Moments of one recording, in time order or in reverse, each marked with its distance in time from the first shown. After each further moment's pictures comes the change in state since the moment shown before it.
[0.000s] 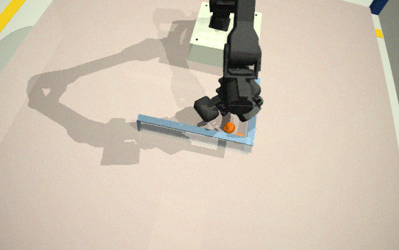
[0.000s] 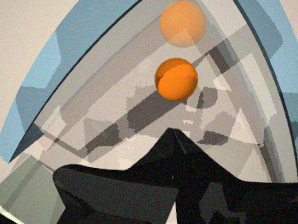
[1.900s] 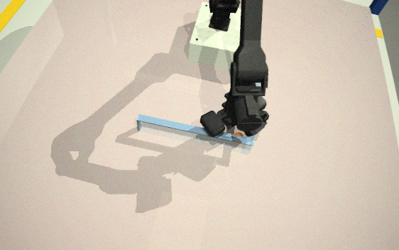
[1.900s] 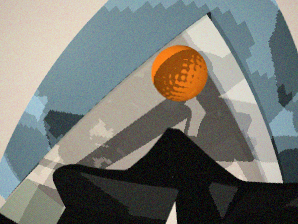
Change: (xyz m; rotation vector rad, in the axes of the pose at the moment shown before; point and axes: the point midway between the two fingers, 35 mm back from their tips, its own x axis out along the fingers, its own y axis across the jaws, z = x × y) arm 0.023 0.000 0.034 -0.001 0.001 0.002
